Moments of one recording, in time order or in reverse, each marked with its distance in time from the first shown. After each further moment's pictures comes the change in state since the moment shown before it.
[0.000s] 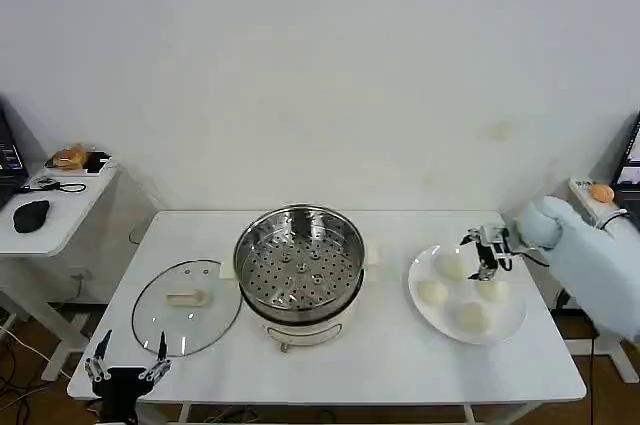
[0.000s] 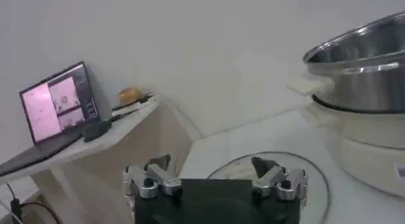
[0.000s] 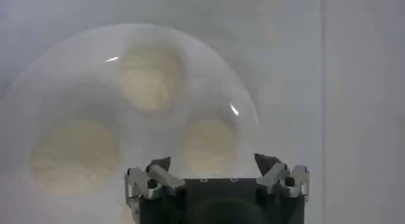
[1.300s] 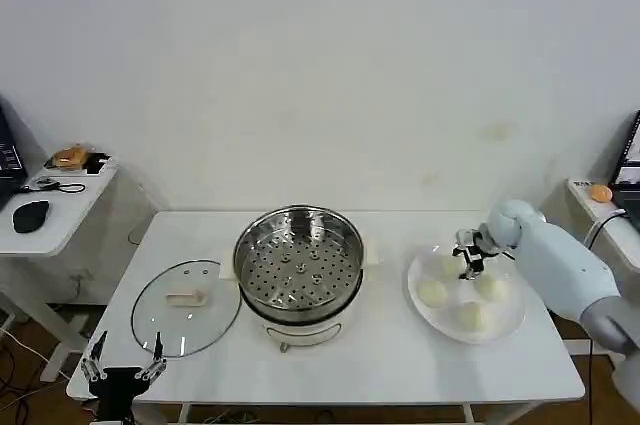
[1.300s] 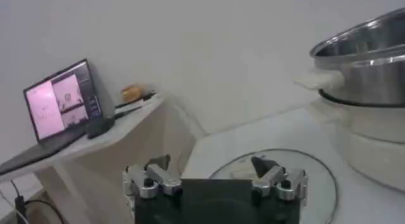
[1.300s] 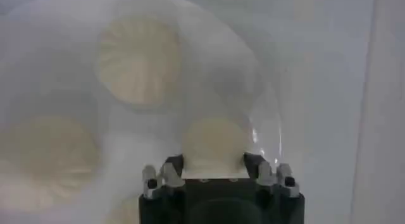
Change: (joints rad) left arm -0.012 0.009 -0.013 0.025 -0.012 -0.005 -0.003; right arm 0.042 0.148 -0.048 -0.198 -0.104 0.021 0.013
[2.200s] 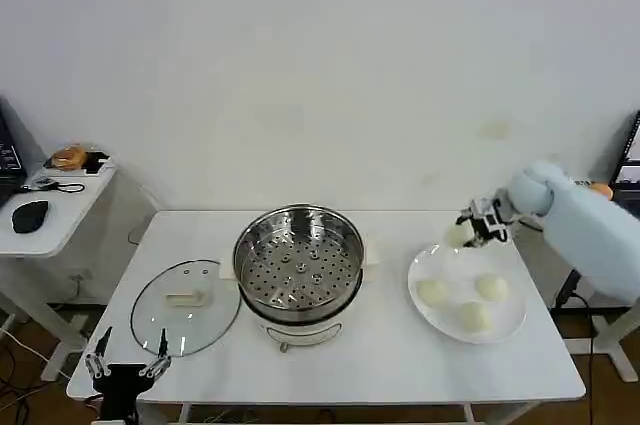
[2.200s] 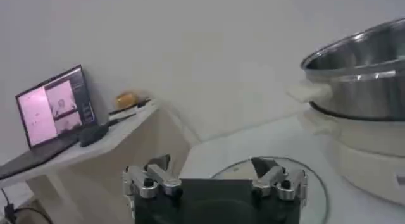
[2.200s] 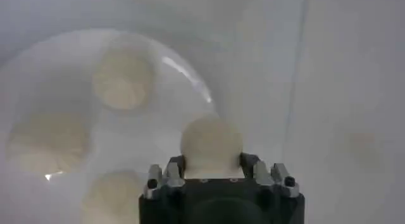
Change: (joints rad) left arm 0.009 0.009 0.017 -0.031 -0.007 0.003 0.001; right arm 0.276 -0.194 -0.208 0.341 0.241 -0.026 -0.032
